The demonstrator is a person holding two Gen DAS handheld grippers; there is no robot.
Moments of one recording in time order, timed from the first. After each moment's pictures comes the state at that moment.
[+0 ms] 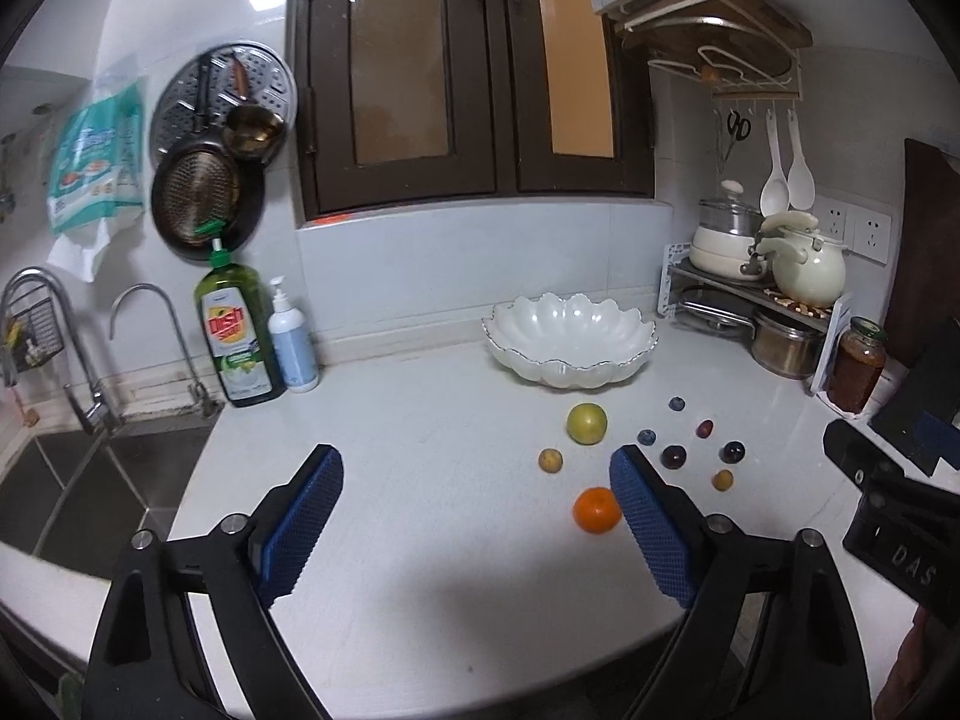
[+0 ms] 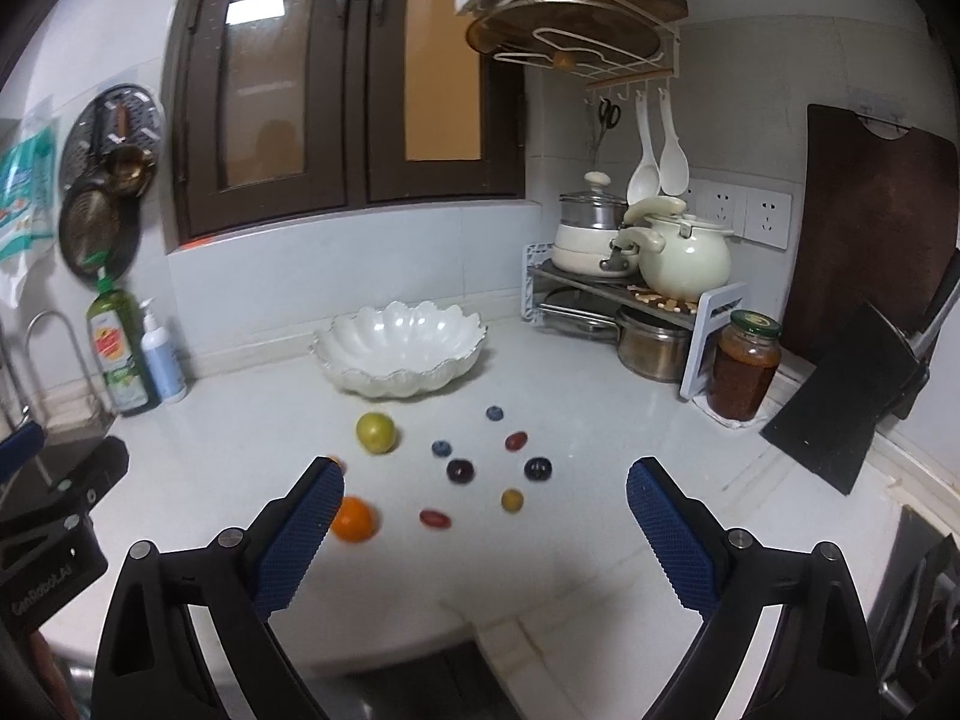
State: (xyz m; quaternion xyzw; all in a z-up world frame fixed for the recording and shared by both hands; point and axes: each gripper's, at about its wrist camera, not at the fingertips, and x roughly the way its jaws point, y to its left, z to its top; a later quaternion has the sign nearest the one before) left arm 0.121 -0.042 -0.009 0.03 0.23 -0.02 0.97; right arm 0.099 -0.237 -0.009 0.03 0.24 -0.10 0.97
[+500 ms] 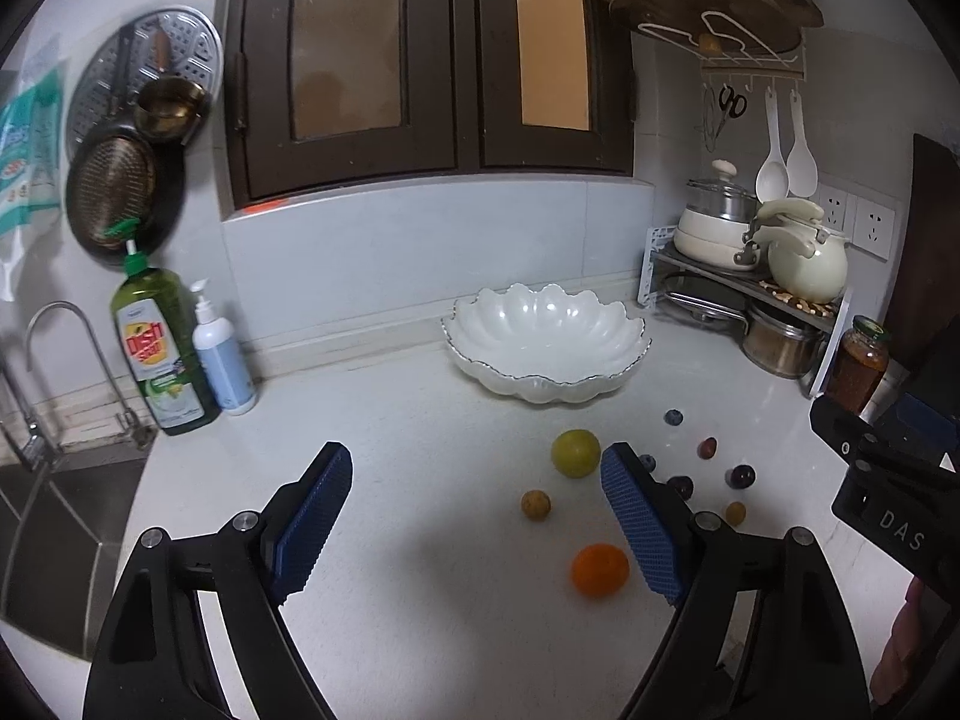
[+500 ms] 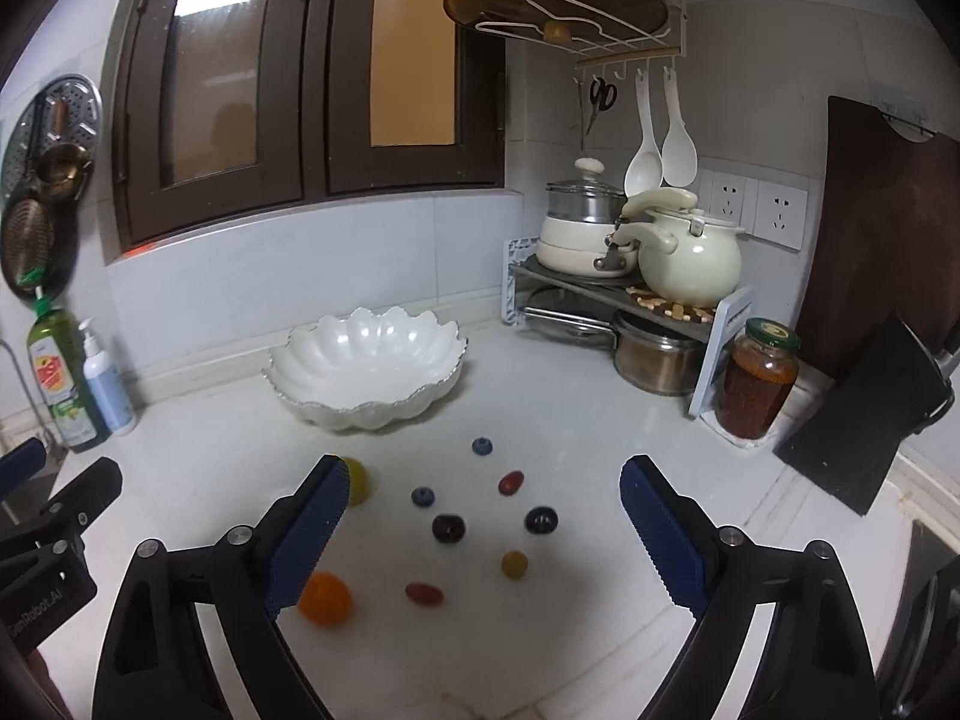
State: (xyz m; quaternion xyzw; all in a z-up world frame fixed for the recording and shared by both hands) left arm 0.222 -0.044 -0.018 0.03 0.26 -0.08 0.96; right arm 0.189 -0.236 -0.013 0.03 0.25 -0.14 0.96
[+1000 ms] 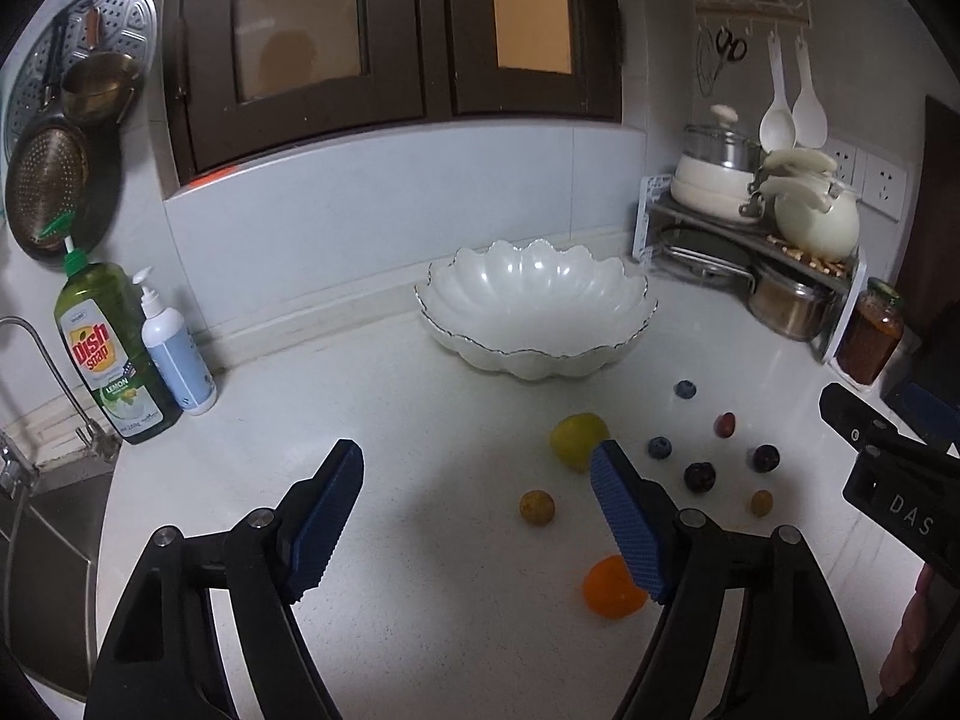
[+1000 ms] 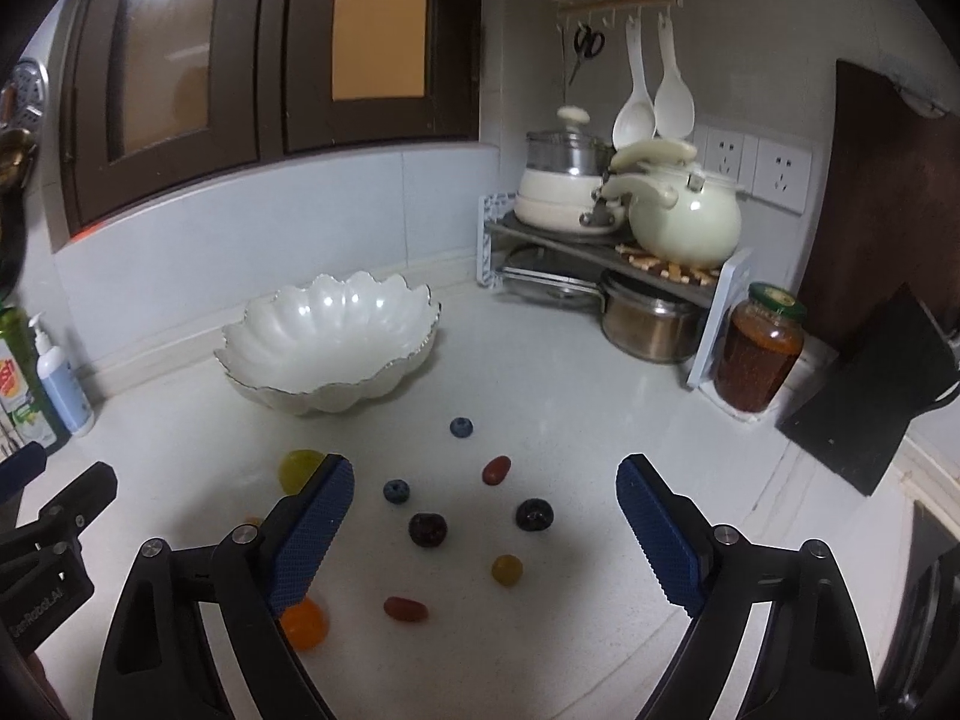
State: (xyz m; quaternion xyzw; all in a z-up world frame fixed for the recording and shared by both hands) left arm 0.280 -0.061 -0.043 0.06 0.31 -0.10 0.94; right arm 0.235 -0.253 -0.038 0.04 0.30 -0.17 0.94
